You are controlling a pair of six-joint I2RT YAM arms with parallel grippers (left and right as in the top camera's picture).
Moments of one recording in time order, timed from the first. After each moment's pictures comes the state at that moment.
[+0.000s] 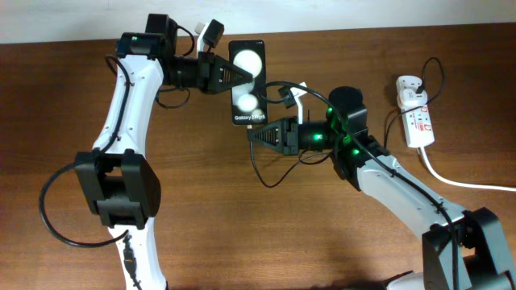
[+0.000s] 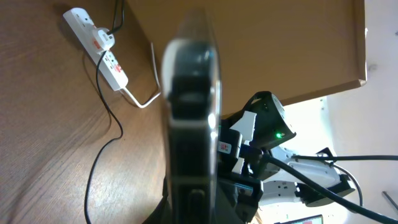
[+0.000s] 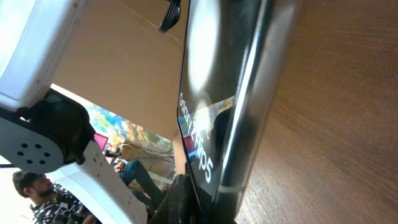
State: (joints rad) left arm -0.11 2.22 2.15 -1.32 1.48 0.27; right arm 0.33 1.59 0.91 0.40 -1.11 0.73
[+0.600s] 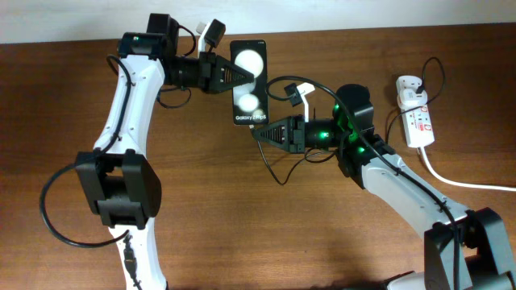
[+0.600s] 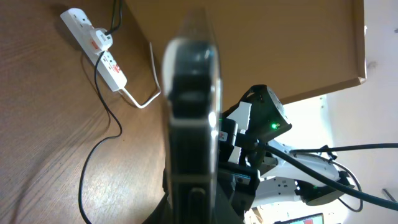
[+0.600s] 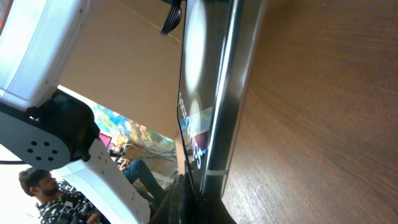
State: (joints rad) left arm -0.12 2.22 2.15 -1.32 1.48 0.27; right arm 0.30 1.59 0.91 0.40 -1.15 0.73
